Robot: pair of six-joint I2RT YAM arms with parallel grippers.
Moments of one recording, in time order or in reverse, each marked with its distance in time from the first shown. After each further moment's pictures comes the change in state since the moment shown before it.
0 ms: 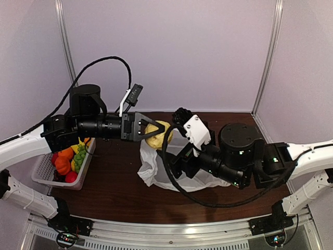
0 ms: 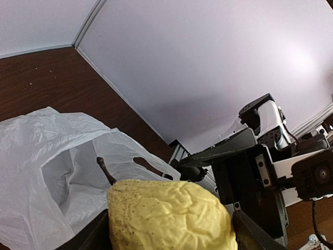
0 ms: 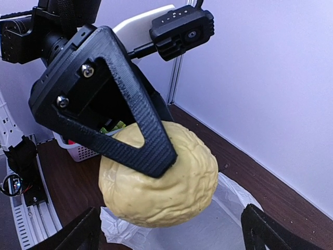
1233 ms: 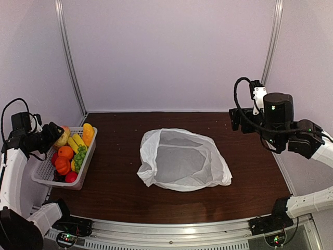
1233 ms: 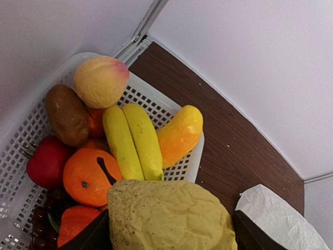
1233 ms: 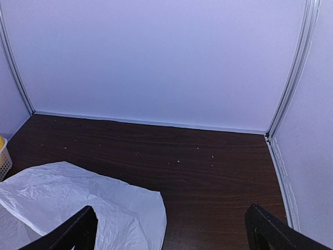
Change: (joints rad) left arm 1.369 -0.380 -0.299 -0.496 -0.032 0.228; right arm -0.567 -0.335 -0.088 -0.406 0.086 0.302
